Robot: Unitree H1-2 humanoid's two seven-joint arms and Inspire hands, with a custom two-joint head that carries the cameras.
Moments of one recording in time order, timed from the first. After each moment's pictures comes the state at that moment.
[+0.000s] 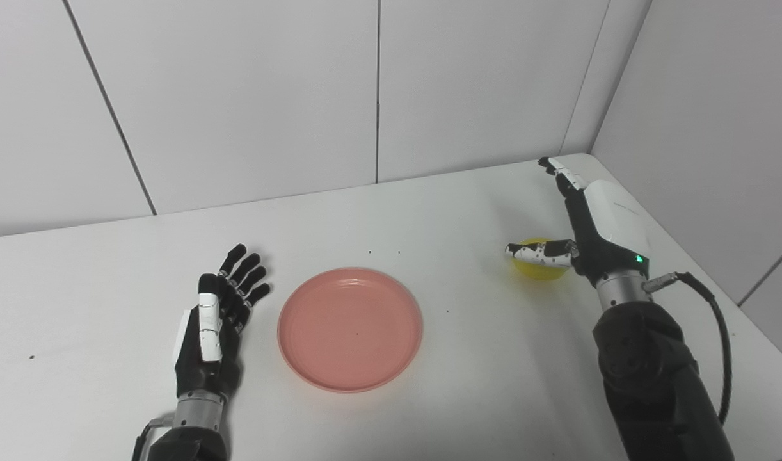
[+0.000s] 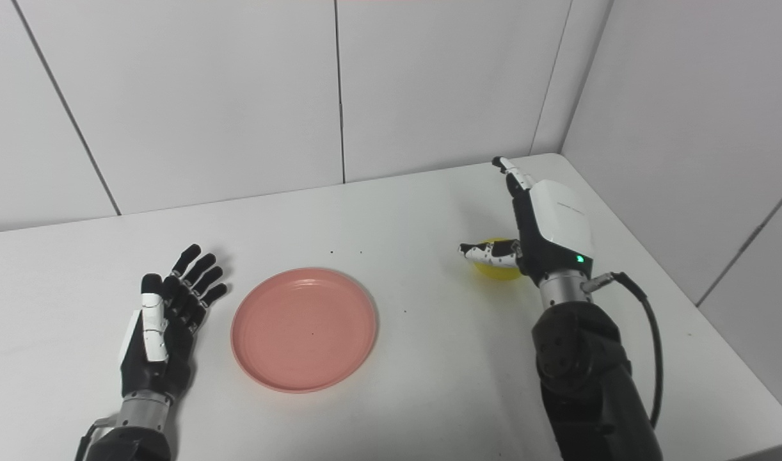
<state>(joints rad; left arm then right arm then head) -0.24 -0.07 -0.04 0.18 -0.17 -0.06 -0.15 -0.16 -0.33 -0.11 -0.41 -0.87 0.47 0.19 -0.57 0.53</state>
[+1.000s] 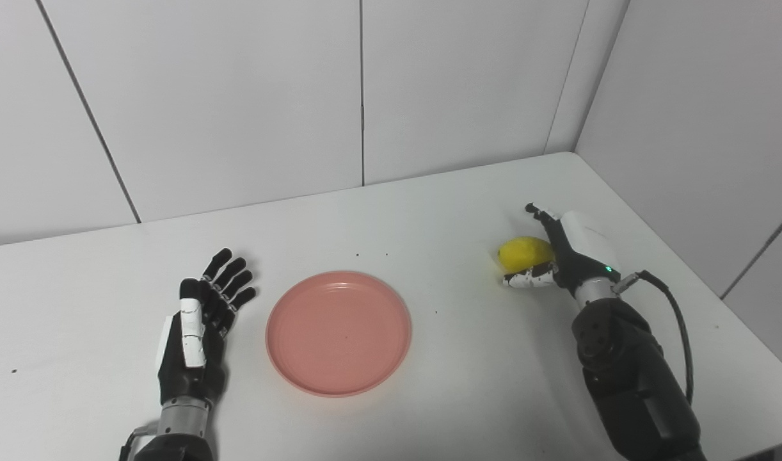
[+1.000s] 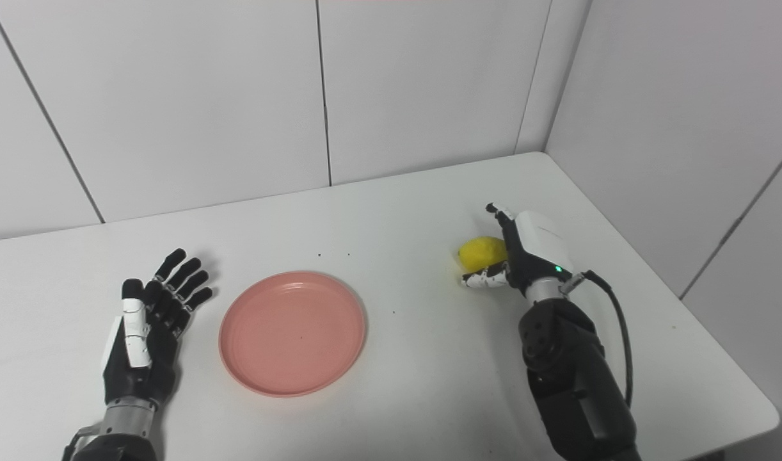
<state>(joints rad) -0.25 -0.07 -0.02 0.19 -0.17 -0.07 -0.16 -0.20 -0.35 -0.11 -0.13 -0.83 0.47 0.17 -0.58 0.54</state>
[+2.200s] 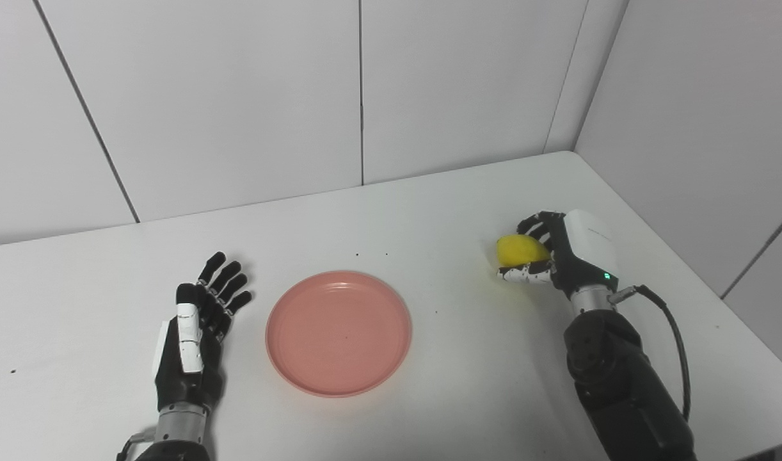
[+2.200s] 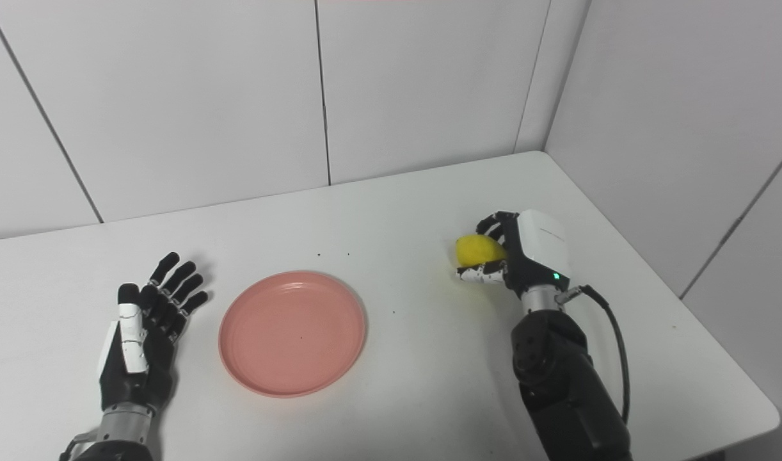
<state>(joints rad) -0.22 -0.07 -0.05 0.15 -0.14 -0.05 -0.14 -0.16 -0.34 -0.06 -0.15 -0.73 0.42 -0.09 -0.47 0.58</state>
